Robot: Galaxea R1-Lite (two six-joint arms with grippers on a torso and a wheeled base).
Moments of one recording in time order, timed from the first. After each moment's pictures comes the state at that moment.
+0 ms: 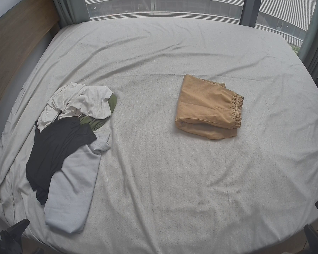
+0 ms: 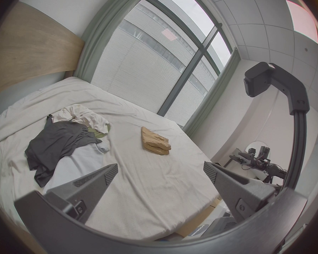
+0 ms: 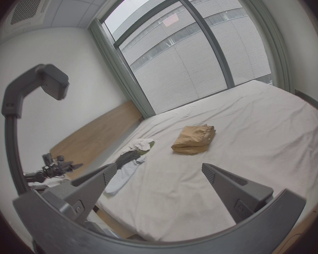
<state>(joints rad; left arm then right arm) -0.09 0.09 -0.02 -0.14 -0.44 -0.38 -0.01 0.06 -0.08 0.00 0.42 0.22</state>
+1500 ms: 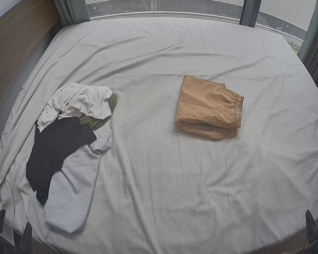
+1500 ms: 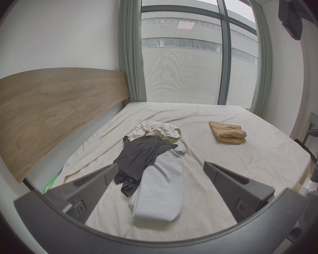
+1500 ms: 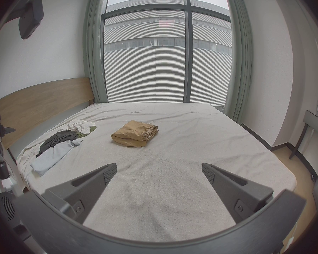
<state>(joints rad) 0.00 0.02 -0.02 0.00 0.00 -0.01 -0.01 0.01 -0.02 0.00 0.03 -0.01</state>
